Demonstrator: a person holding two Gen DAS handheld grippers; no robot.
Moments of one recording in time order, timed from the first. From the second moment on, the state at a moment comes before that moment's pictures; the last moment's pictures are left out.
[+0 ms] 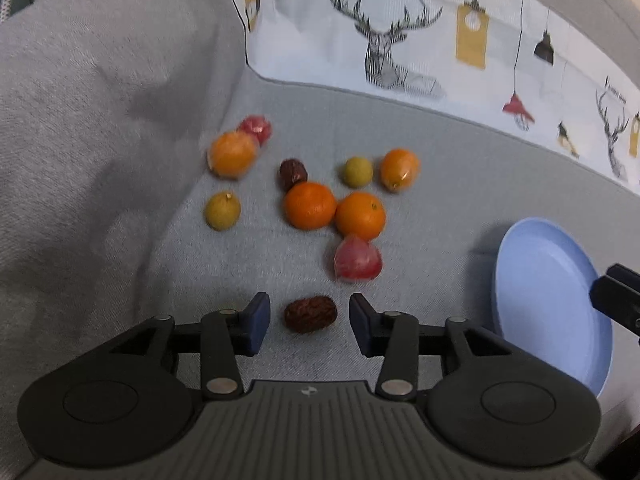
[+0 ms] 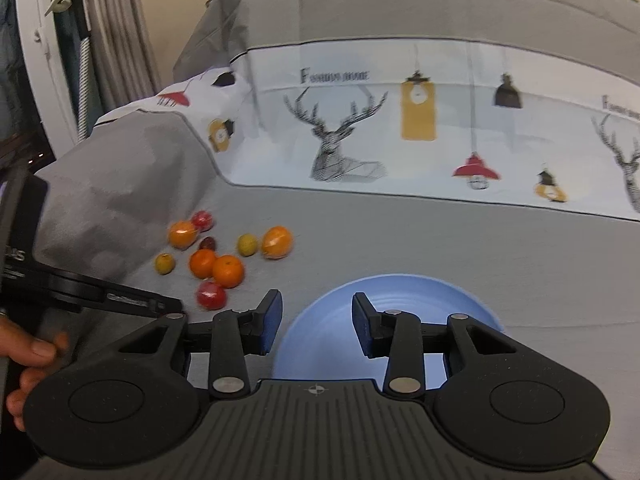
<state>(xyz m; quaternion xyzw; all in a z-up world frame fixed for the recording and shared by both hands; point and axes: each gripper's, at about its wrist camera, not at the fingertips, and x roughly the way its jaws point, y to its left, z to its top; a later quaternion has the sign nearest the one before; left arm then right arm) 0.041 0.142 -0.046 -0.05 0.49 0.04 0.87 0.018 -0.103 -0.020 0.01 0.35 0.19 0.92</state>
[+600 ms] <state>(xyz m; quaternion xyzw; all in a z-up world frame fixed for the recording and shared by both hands) 0.029 0.177 -0.039 -0.12 0.48 0.09 0.86 0.088 0.001 -0.074 0.03 0.40 0.29 0.87</state>
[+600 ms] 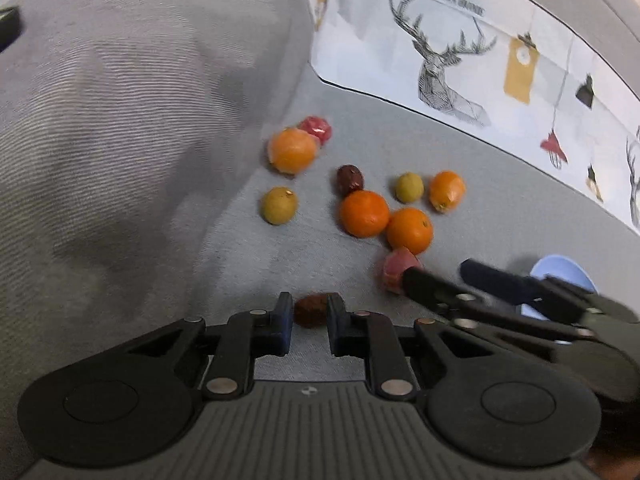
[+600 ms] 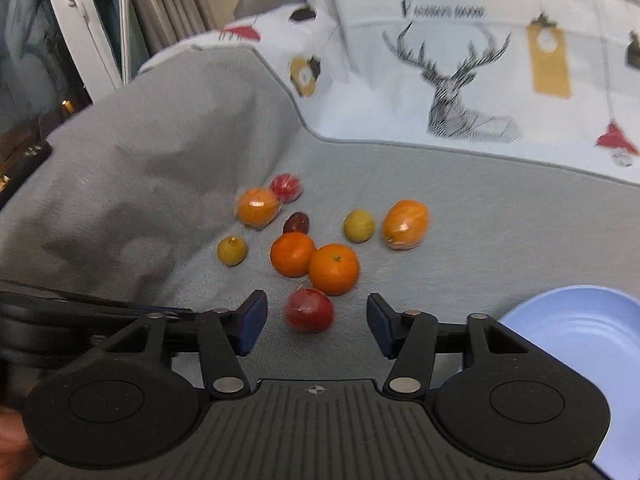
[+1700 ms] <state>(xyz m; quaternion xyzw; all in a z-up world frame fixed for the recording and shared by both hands) 0.041 0.160 -0.050 -0.07 0.51 0.08 0.86 0.036 -0.123 0.004 -0.01 0.38 0.23 0.89</state>
